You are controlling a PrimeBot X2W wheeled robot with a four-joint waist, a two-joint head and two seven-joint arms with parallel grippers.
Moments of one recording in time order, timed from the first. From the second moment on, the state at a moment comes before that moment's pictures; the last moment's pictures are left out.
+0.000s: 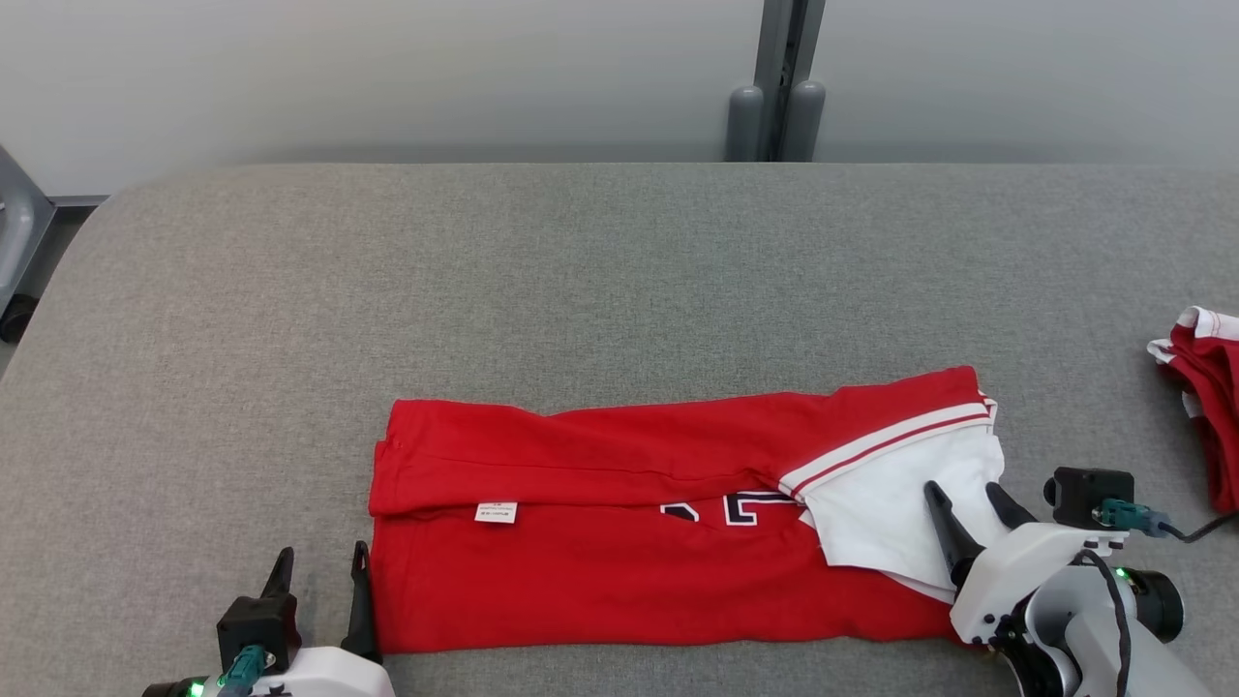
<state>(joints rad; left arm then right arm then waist) -0.08 0.05 -0.04 0.54 -0.12 0.10 -0.26 -0.41 -0.15 0.27 0.89 0.50 0.13 -0.15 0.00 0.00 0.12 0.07</state>
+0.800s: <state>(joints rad) -0.10 0.05 -0.09 0.47 -0.15 0.09 -0.26 -0.48 -0.17 0.27 0.97 0.56 0.13 -0.24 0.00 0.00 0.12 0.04</state>
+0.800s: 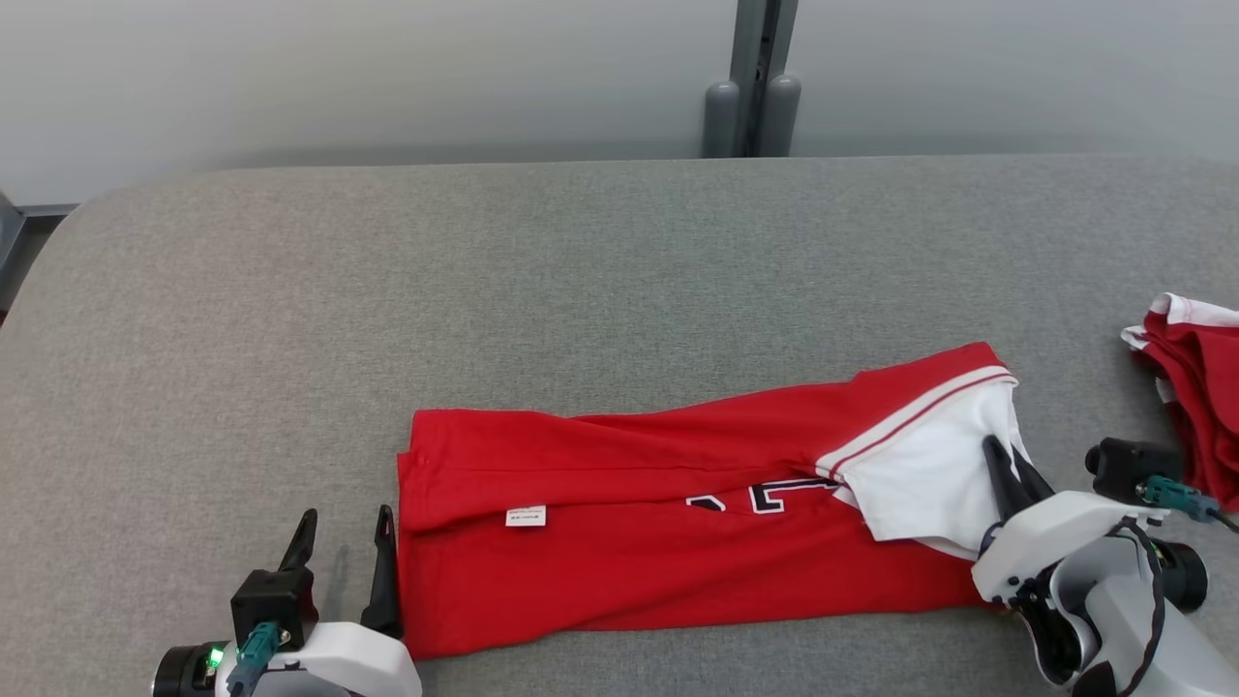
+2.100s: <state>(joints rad) -0.11 0.05 -0.28 0.46 -0.18 0.08 -0.26 -0.50 -0.06 0.74 0.66 0.77 0.13 -0.17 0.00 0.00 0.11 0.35</state>
